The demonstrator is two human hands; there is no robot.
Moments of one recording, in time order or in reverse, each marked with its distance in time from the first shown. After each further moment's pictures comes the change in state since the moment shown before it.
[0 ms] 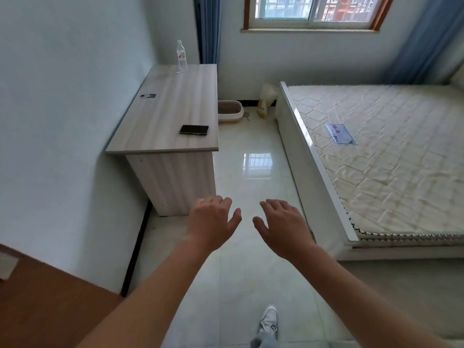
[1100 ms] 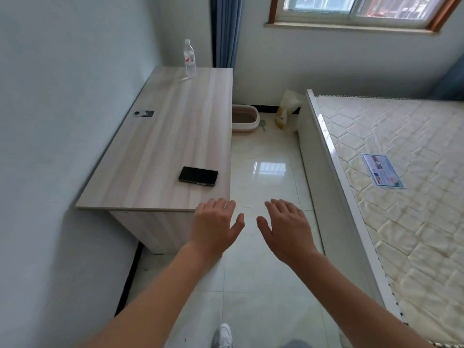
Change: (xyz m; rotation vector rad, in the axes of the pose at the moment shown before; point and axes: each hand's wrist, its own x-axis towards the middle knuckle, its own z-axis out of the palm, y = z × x) left_hand 0.357 -0.144 0.135 -0.125 0.021 -0.062; right_hand 0.419 0.039 0.023 -0.003 0.068 -0.004
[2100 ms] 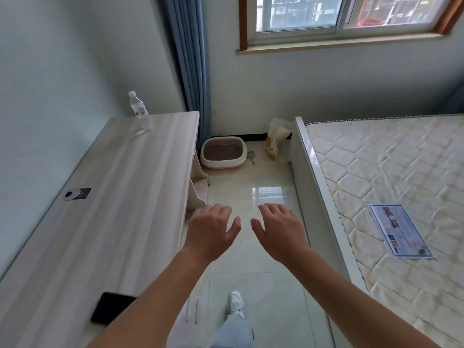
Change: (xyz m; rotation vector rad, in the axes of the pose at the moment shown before) left_hand 0.460 0.065 0.130 0.128 -0.056 0.058; right_hand 0.413 0.255 0.010 0.067 -0.049 -0.017
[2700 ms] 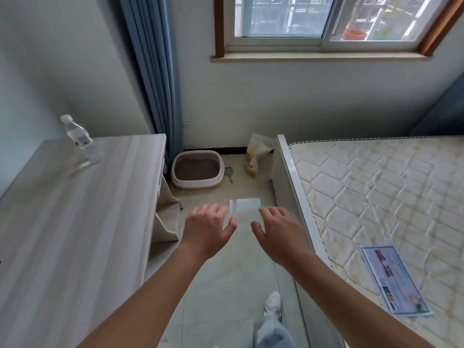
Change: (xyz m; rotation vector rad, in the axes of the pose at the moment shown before) left_hand 0.287 -0.042 0.097 -0.095 -0.006 0.055; right_hand 0.262 0.100 -0.002 -0.079 -0.034 0.093
